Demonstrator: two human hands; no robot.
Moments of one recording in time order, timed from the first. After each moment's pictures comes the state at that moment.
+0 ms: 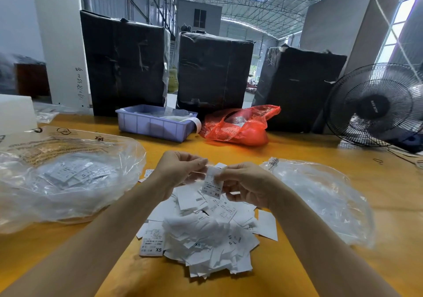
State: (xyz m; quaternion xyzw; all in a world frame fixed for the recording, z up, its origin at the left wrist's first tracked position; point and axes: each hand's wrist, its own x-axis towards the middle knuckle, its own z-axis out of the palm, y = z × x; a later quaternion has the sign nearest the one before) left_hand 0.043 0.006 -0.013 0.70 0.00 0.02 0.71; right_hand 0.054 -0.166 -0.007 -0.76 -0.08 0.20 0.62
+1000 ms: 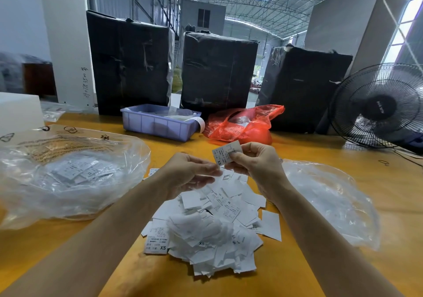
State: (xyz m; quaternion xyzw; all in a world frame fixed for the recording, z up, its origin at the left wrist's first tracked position) left_hand 0.042 0.008 -0.011 0.69 -0.03 -0.09 0.72; right_hand 0.054 -0.164 -0.001 -0.73 -0.14 -0.09 0.66
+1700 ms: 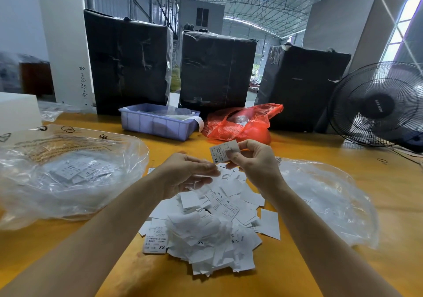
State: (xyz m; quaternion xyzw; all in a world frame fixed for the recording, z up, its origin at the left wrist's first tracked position) left_hand 0.049 0.012 -0.015 0.68 -0.05 -0.11 0.72; right_hand 0.054 -0.162 -0.004 -0.76 -0.17 -0.14 0.62
